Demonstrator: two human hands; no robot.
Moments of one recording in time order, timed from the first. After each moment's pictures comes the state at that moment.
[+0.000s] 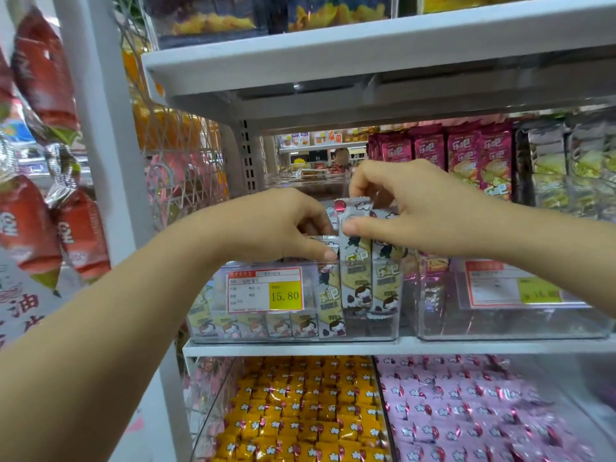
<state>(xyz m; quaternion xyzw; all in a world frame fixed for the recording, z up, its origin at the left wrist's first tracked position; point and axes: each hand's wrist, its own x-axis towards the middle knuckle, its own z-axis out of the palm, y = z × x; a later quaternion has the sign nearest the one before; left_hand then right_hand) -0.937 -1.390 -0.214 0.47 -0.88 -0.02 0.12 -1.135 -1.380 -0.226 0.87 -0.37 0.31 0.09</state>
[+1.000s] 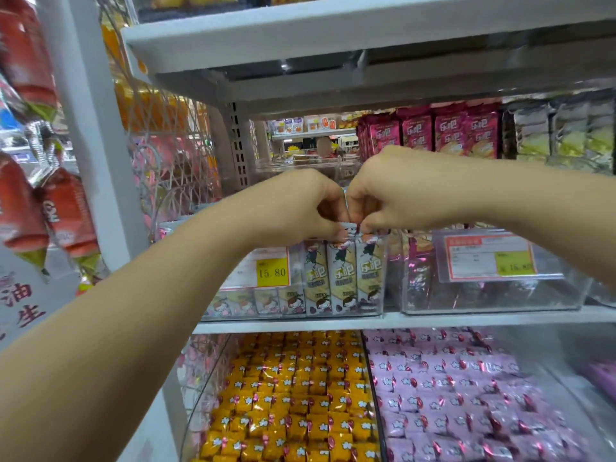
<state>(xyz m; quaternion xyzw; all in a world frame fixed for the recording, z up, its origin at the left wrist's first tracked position) -0.969 -1.383 -0.225 0.44 -0.88 -0.01 0.17 -1.130 -1.374 -0.214 0.89 -0.42 0.08 0.18</state>
